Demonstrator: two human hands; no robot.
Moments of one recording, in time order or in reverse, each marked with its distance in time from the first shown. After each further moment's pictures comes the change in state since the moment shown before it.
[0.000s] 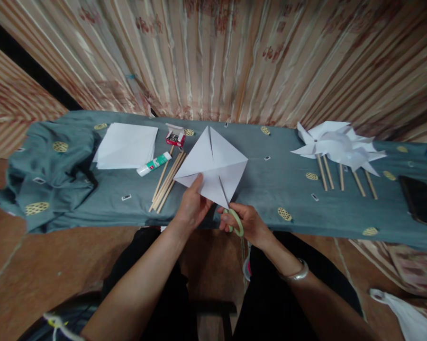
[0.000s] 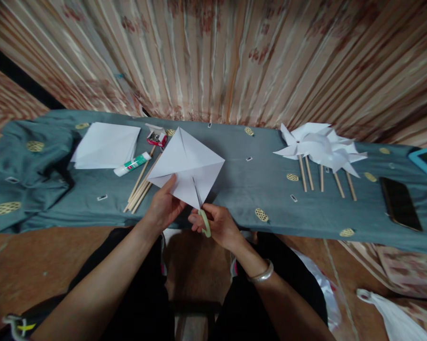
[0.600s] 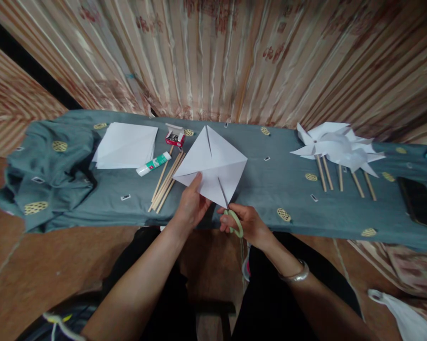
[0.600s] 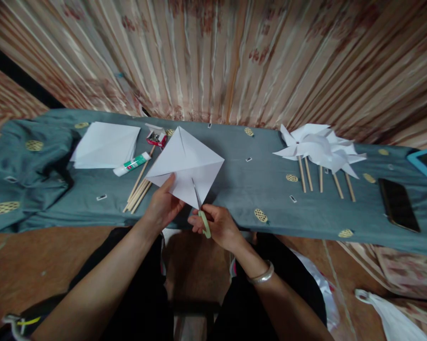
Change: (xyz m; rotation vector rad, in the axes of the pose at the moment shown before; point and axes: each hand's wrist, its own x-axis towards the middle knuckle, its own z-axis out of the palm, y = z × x) left_hand 0.005 0.000 -0.001 -0.015 -0.010 0.020; right_hand 0.001 0.003 -0.002 0.007 0.000 0.010
